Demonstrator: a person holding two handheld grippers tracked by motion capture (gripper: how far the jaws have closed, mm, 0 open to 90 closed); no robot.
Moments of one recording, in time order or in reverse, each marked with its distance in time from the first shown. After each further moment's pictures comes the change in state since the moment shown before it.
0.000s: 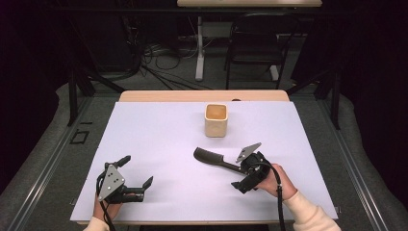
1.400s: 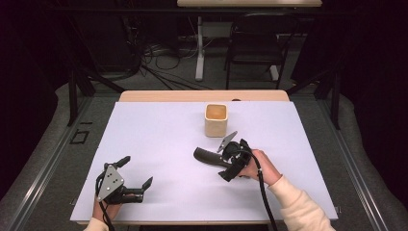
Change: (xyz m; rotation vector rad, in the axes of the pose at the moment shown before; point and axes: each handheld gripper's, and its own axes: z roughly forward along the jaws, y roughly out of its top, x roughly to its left) left arm 0.000 -0.001 -0.001 0.001 -0.006 -0.006; right arm -0.005 0.056 0.027 0.065 -0.035 -0.103
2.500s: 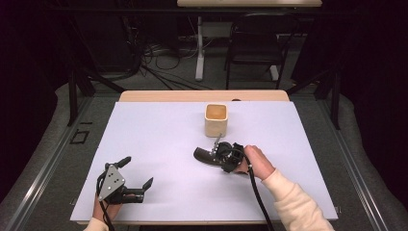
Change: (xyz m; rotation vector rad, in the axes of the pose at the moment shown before) left arm 0.000 -0.001 0.001 0.018 -0.009 0.003; right arm -0.003 0.016 0.022 0.211 -0.011 -0.112
